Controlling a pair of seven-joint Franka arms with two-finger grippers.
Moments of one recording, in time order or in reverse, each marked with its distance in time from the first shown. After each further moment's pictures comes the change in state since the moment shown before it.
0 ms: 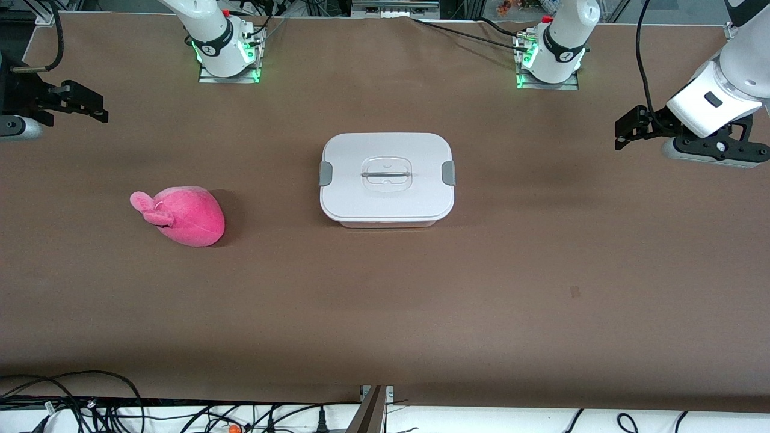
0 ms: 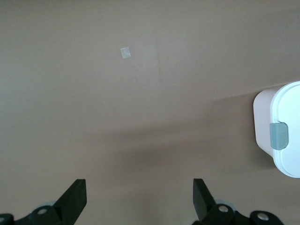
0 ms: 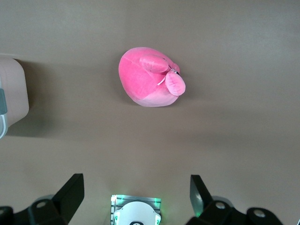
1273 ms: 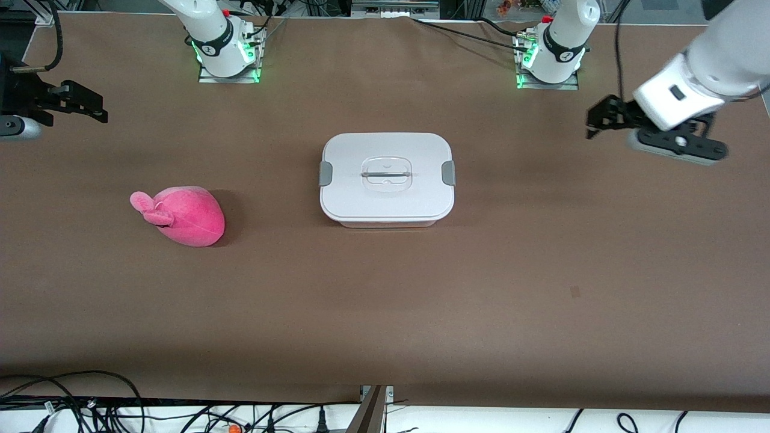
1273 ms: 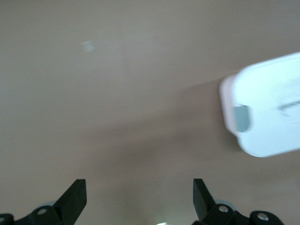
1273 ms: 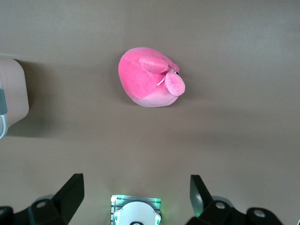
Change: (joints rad) left arm -0.009 0.016 -0.101 0.034 -0.104 -0.055 0.000; right arm -0.001 0.000 0.000 0.001 0.000 0.000 0.000
